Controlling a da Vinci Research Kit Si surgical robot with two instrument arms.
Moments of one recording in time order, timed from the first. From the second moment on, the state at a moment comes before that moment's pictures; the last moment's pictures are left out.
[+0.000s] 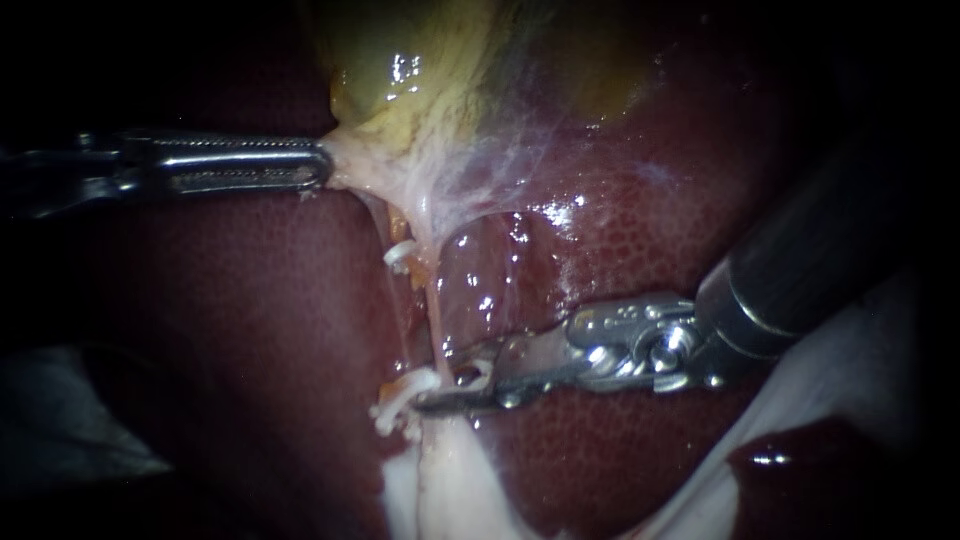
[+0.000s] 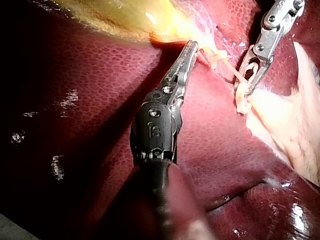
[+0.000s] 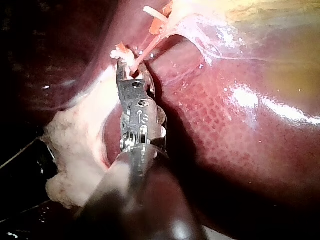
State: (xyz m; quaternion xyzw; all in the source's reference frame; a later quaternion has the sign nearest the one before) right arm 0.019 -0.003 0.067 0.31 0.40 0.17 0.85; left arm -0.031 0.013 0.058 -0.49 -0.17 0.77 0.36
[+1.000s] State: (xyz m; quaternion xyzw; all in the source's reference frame) right arm 0.018 -0.001 0.069 0.42 0.49 0.21 0.74; left arm -0.030 0.013 0.058 -0.49 -0.17 0.77 0.36
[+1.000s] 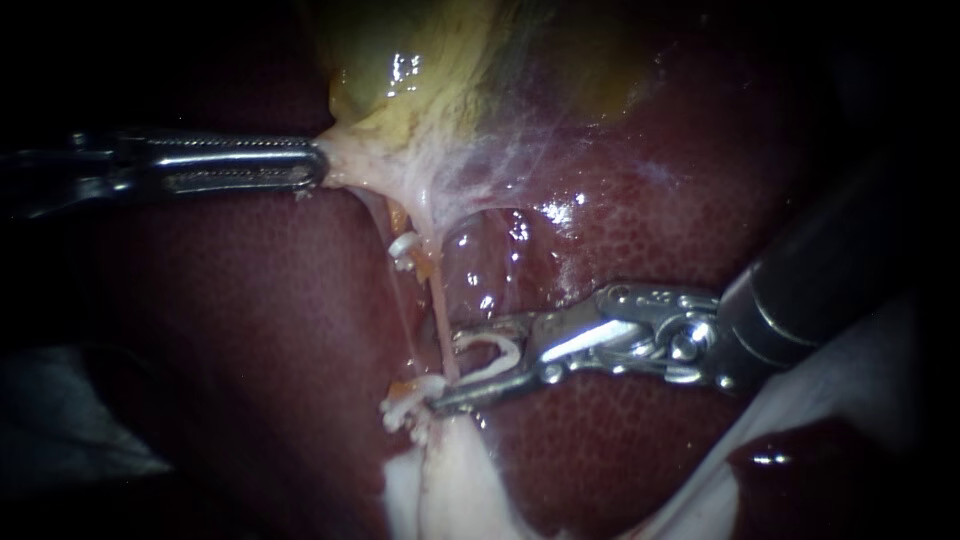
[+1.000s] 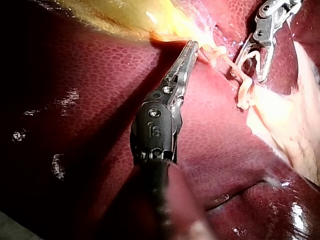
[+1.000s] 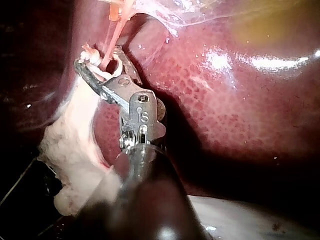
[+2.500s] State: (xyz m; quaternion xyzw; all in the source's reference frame) right arm 0.020 -0.001 0.065 0.49 0.54 0.24 0.64; left arm -0.030 0.013 0.058 -0.49 -0.17 0.77 0.37
